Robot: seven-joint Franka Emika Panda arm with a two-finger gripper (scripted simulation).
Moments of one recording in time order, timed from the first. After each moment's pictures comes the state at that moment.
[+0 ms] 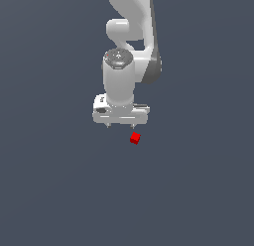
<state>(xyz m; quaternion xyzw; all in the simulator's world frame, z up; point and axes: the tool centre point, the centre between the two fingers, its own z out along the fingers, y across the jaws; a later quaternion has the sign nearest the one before) -0.006 -0.026 0.172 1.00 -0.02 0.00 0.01</state>
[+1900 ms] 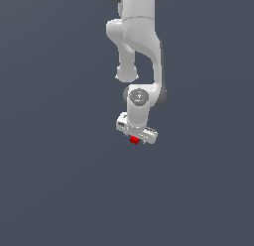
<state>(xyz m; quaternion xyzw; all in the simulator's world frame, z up) -0.036 0.042 0.022 0.97 -0.22 0.00 0.00</state>
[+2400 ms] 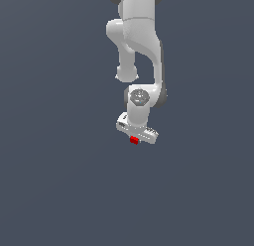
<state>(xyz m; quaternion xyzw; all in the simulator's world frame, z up) -0.036 0.043 0.020 0.97 -0.23 0.00 0.00</state>
